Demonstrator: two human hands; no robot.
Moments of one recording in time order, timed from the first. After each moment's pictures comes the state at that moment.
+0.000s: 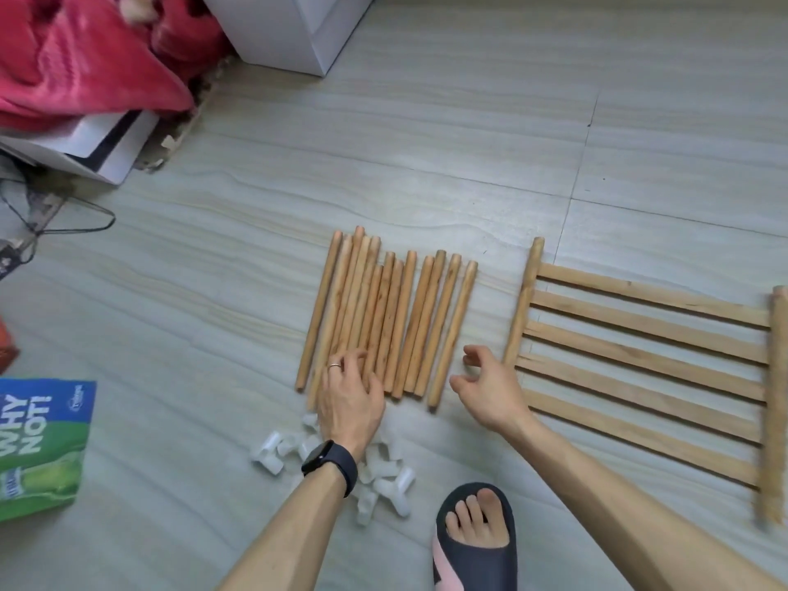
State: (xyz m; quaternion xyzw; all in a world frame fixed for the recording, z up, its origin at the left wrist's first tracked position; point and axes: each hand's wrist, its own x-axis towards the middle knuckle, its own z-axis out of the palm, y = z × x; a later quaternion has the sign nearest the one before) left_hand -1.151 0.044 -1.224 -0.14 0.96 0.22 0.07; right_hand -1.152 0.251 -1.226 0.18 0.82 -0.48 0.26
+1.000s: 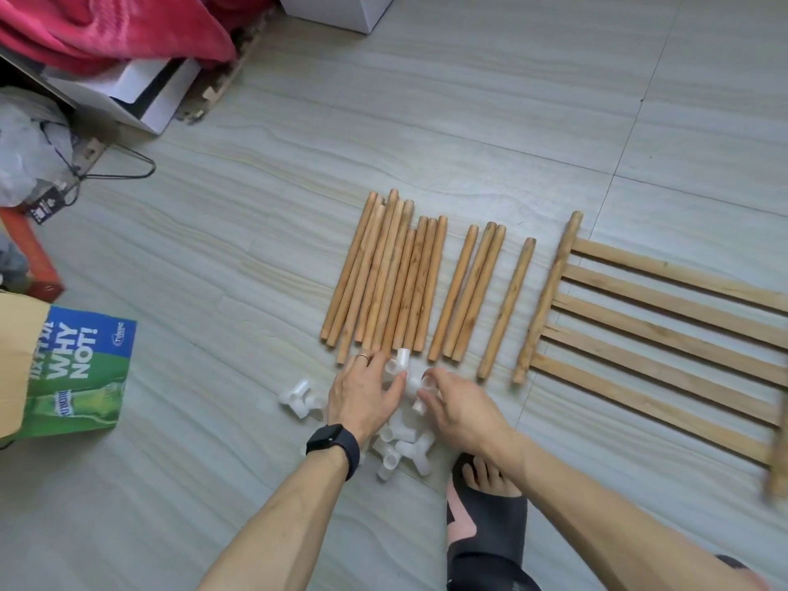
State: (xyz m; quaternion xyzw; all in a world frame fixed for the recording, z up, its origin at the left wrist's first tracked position) left_hand -1.101 0.005 -1.222 -0.01 0.98 0.12 0.14; right_hand -1.092 0.189 -1.233 -0.07 0.88 -0.35 0.31
